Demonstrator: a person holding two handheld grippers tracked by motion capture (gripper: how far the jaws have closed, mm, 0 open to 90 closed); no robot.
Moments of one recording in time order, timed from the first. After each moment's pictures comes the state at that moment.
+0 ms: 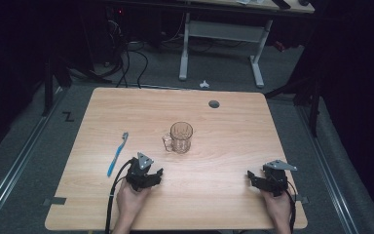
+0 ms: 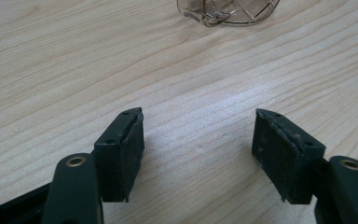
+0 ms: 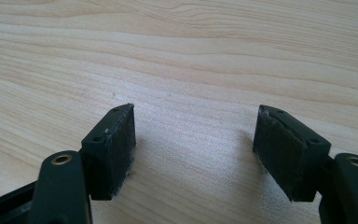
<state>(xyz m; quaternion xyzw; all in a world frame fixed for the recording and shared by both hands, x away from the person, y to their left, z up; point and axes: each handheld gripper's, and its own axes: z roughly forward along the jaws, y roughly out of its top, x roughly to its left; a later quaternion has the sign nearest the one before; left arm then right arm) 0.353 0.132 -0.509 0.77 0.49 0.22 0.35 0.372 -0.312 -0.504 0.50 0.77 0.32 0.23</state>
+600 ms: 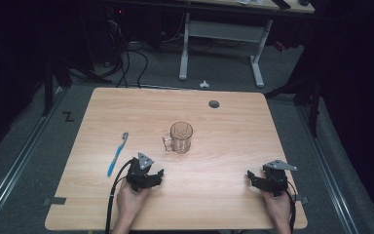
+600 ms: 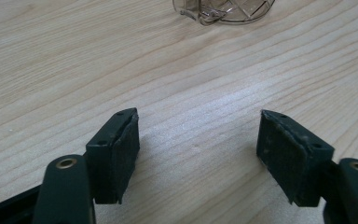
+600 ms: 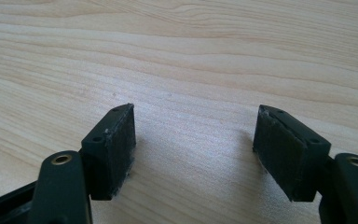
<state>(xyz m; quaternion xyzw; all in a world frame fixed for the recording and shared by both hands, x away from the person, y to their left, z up) 0.352 0.131 -0.509 0.77 0.48 0.21 0.35 0.372 -0.312 -0.504 0.50 0.77 0.33 0.23</state>
